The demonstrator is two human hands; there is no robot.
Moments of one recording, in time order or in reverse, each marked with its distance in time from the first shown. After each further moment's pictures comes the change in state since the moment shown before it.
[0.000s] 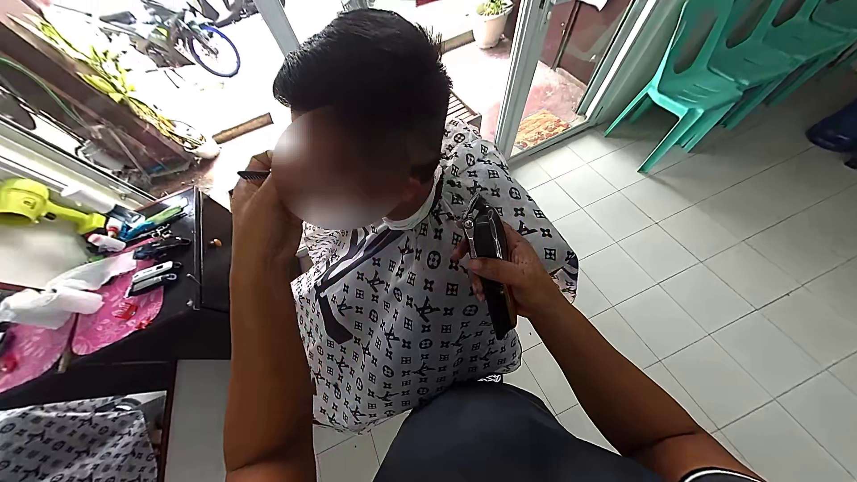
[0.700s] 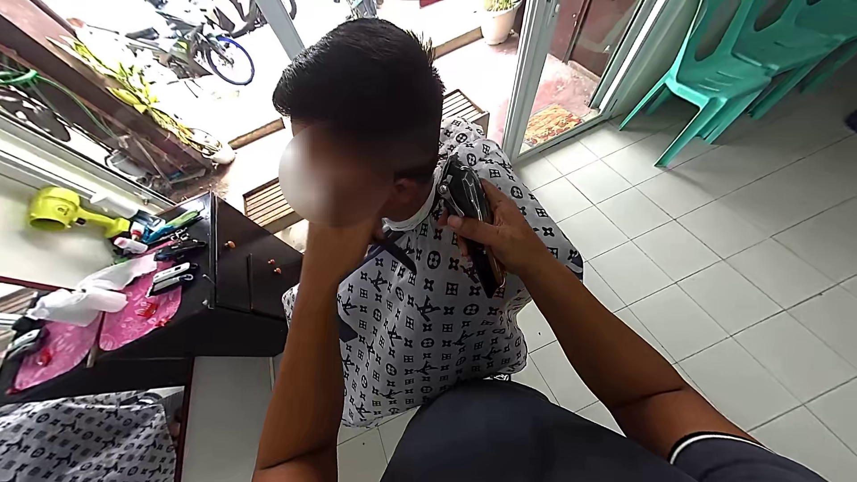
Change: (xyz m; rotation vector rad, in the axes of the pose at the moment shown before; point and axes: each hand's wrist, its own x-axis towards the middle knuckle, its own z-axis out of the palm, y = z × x) left_hand -0.032 -0.023 0.053 0.621 -0.283 0.319; right_hand 0.049 -0.021 -0.006 -0.283 -0.033 -0.100
